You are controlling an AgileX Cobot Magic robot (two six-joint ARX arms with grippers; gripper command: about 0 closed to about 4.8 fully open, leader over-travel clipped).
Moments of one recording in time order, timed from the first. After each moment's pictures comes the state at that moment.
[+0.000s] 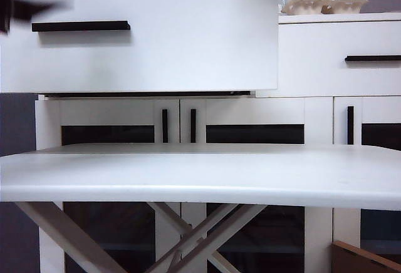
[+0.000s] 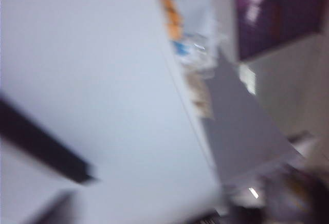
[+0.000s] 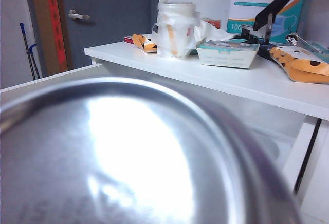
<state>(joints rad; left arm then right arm) -0.29 0.92 0.49 0.65 0.24 -1.19 0.61 1.27 1.36 -0.02 0.00 0.00</state>
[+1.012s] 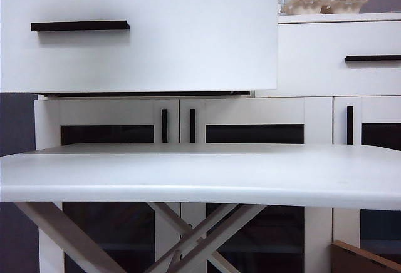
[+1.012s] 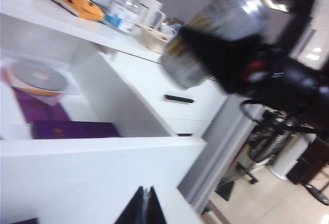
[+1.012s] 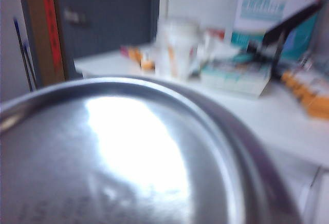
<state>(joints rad) -0.29 0.84 0.97 0.00 0.45 -0.51 0.61 1.67 1.92 -0.22 0.00 -0.03</state>
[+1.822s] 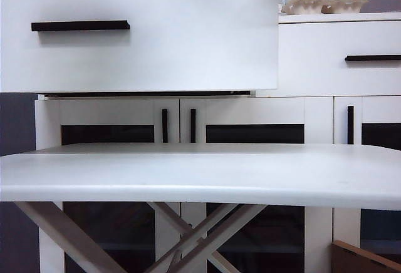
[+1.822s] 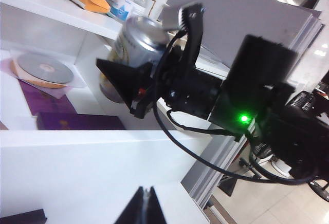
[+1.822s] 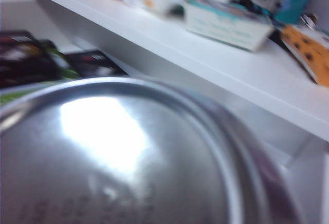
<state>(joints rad) -0.29 0.84 0.97 -0.02 0.44 -0.50 0.57 1.91 1.99 -0.15 0.09 -0.21</state>
